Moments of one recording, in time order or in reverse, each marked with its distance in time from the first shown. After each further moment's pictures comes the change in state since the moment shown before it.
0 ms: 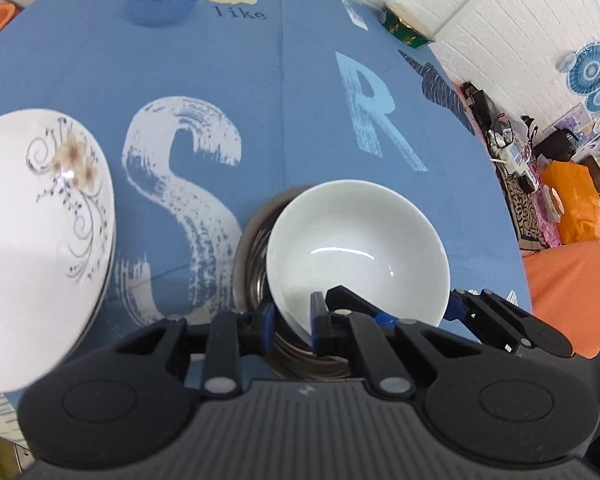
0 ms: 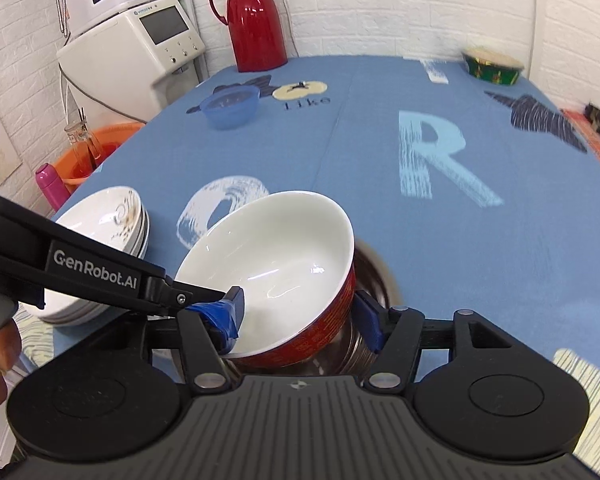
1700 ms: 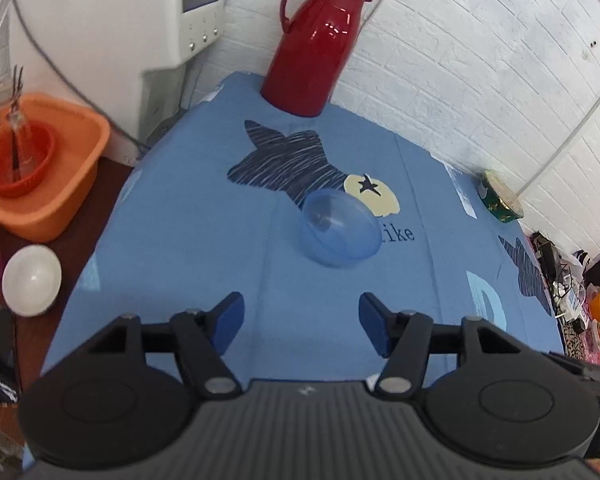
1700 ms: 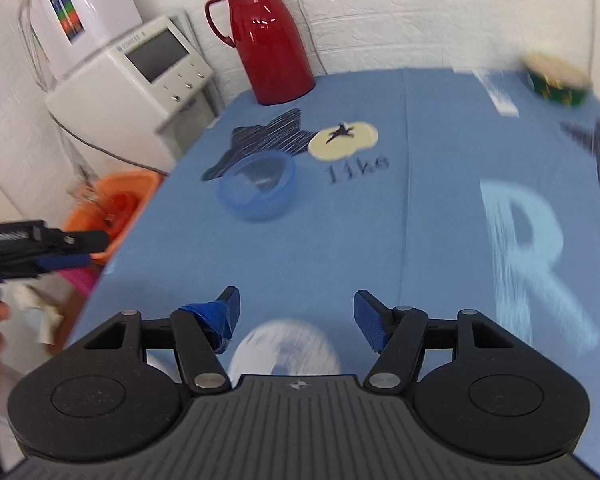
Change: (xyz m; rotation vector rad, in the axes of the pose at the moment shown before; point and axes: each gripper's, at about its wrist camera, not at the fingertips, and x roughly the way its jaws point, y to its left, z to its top) left arm -0.080 0.170 0.194 -0.067 -0.310 0.132; right arm 0.097 0.037 0.170 0.037 0.048 0.063
